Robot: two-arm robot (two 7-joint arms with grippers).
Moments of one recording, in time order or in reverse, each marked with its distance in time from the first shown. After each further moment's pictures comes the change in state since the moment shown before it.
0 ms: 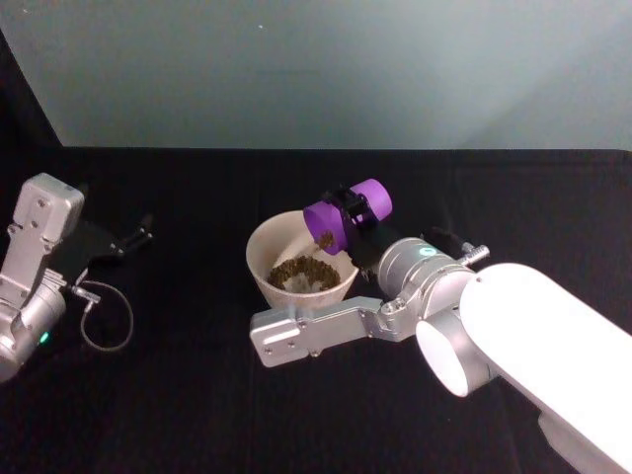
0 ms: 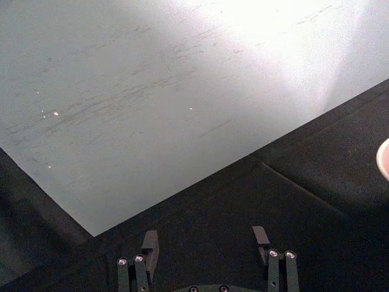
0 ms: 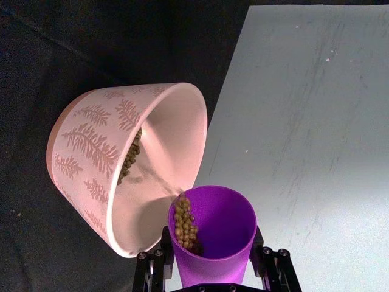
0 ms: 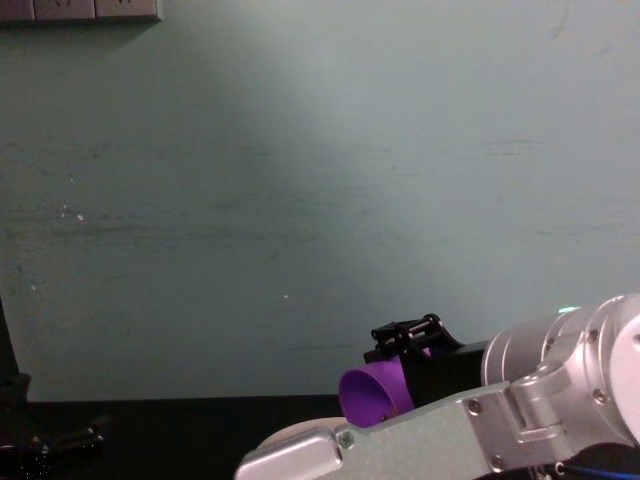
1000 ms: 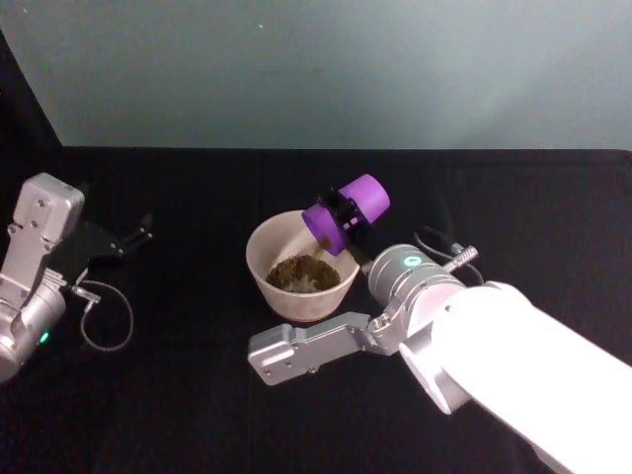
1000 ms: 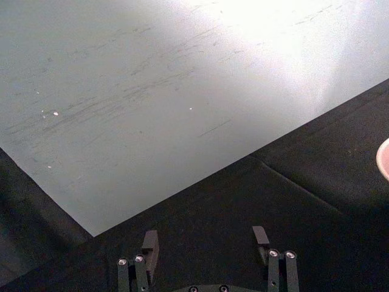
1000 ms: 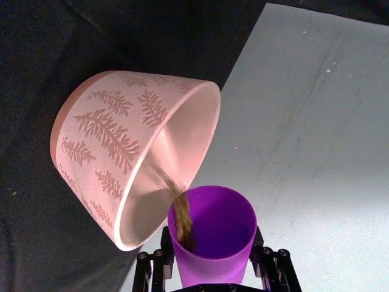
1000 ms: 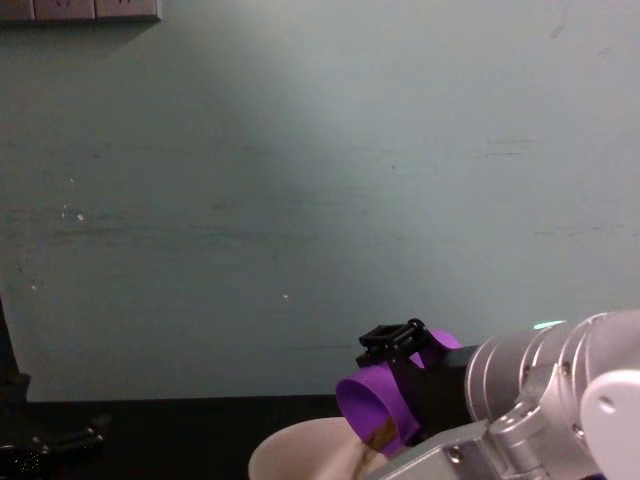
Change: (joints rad) left arm 0.000 0.000 0.000 0.000 0.000 0.000 0.000; right arm 0.024 0.003 -0.073 0.007 -0.157 0.010 0.026
